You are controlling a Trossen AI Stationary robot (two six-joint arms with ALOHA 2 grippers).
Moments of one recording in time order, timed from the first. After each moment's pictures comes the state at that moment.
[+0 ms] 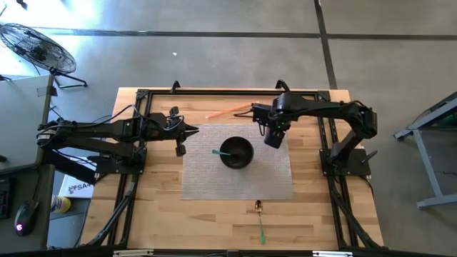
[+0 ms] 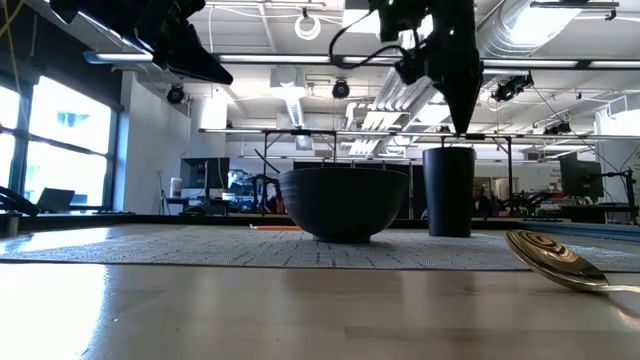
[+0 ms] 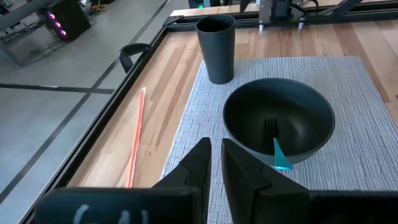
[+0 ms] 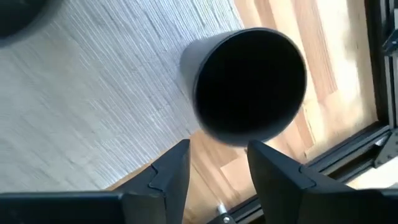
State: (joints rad) left arm 0.09 0.85 0.64 -0.18 -0.21 0.10; right arm -0.22 1.67 1.49 -1.45 0.20 0.28
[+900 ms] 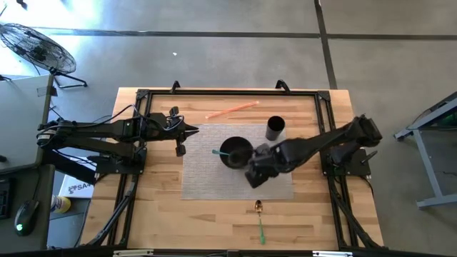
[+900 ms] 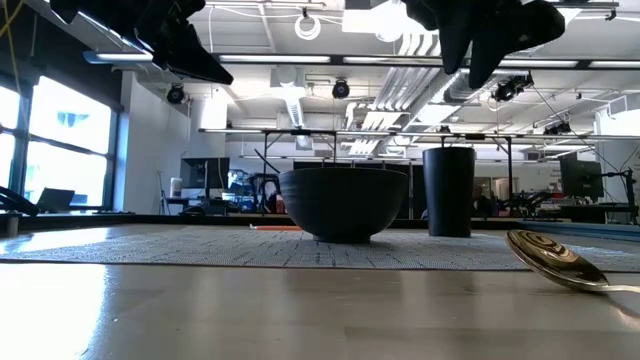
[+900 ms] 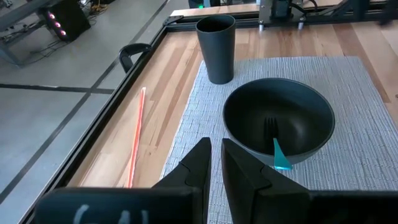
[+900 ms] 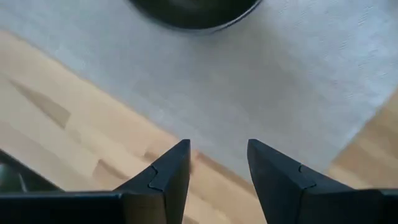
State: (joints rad) left arm 0.09 0.85 0.64 -0.18 -0.21 0.10; right arm 0.28 1.68 1.49 -1.14 0.05 1.32
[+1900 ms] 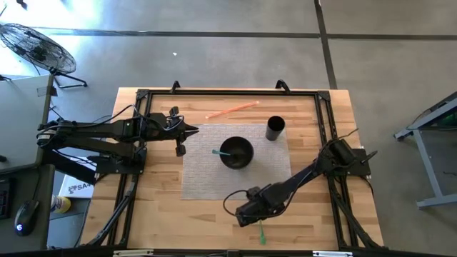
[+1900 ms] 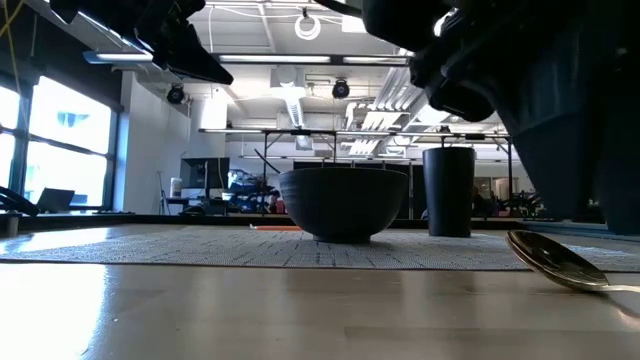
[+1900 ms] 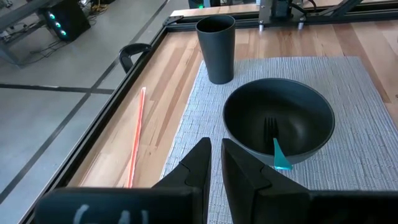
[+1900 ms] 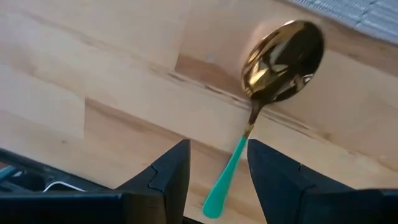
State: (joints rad) left arm 0.09 0.85 0.64 -0.18 -0.21 0.10; right arm 0.52 2.04 1.49 -0.77 -0.16 1.78
